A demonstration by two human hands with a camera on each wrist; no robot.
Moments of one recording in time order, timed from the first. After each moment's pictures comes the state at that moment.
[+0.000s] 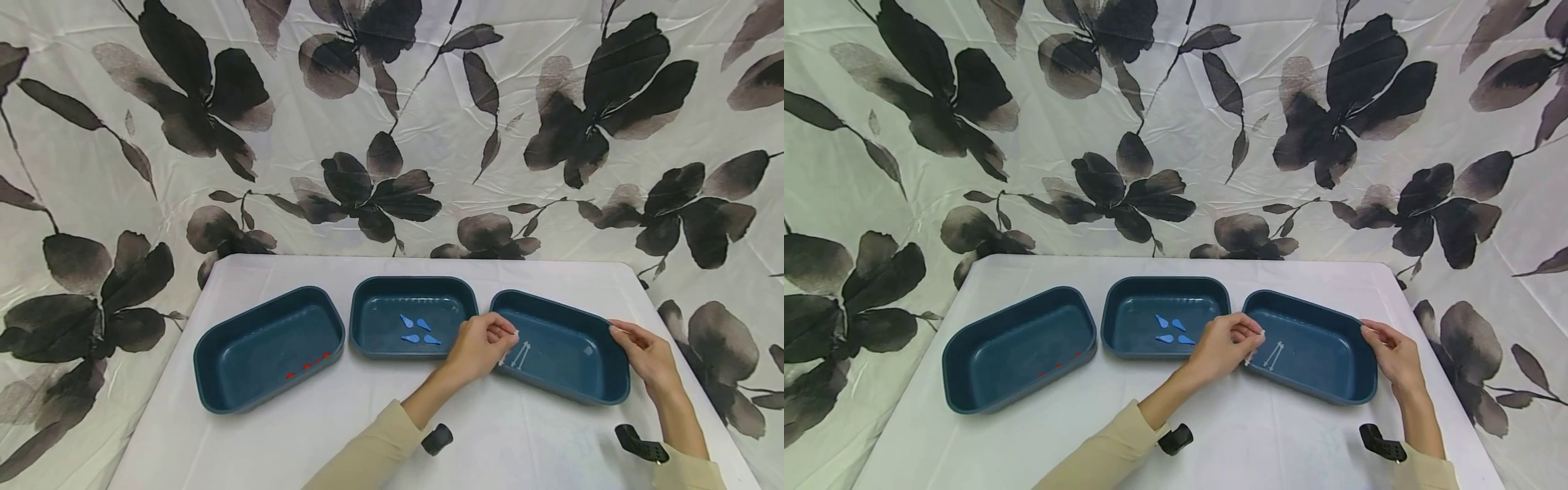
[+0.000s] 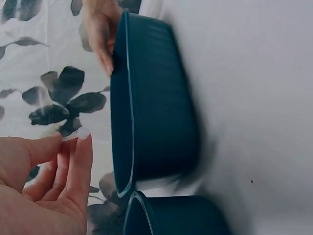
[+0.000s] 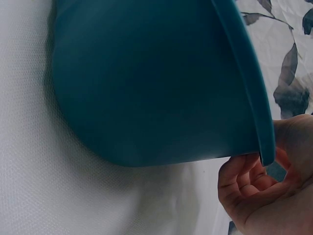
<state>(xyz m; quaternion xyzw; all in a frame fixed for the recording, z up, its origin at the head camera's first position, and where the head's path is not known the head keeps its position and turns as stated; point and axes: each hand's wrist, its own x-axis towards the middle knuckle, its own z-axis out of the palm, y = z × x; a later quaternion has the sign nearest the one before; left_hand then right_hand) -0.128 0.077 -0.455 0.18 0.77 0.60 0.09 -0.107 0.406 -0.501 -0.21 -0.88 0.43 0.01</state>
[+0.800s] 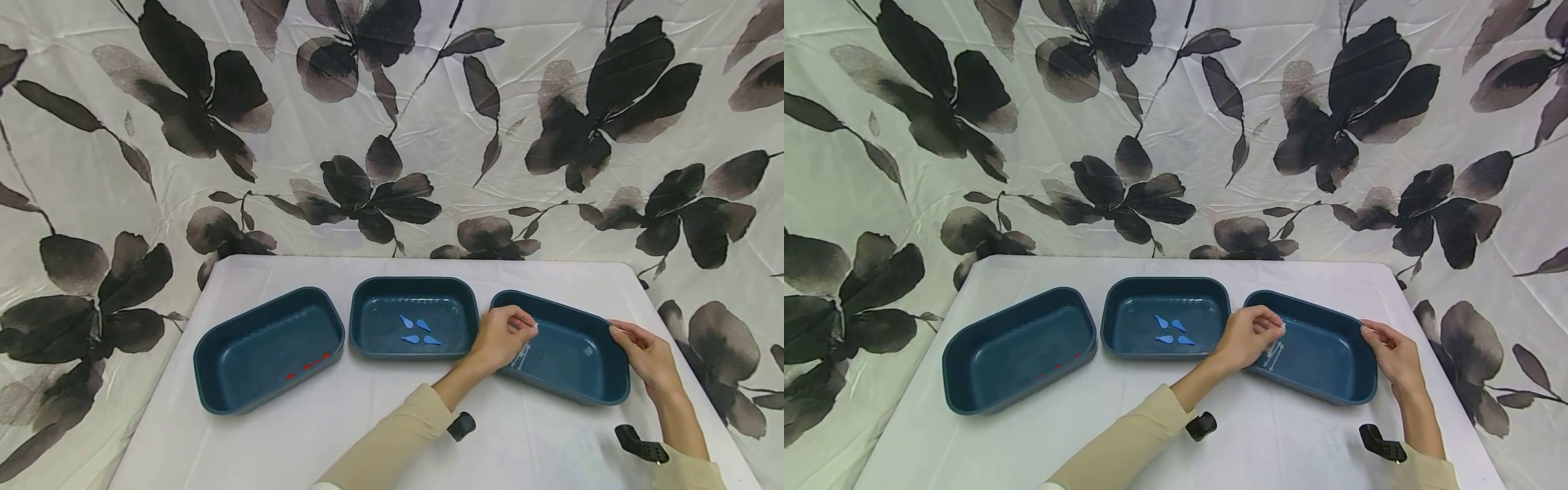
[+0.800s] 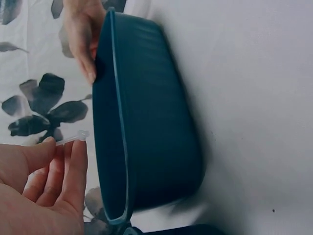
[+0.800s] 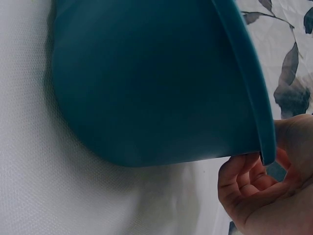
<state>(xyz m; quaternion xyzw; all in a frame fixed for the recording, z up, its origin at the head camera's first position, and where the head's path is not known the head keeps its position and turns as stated) -0.151 0.124 -0.457 0.15 0.78 0.60 0.07 -0.119 0.413 -0.499 -0.21 -0.88 0.43 -0.01</state>
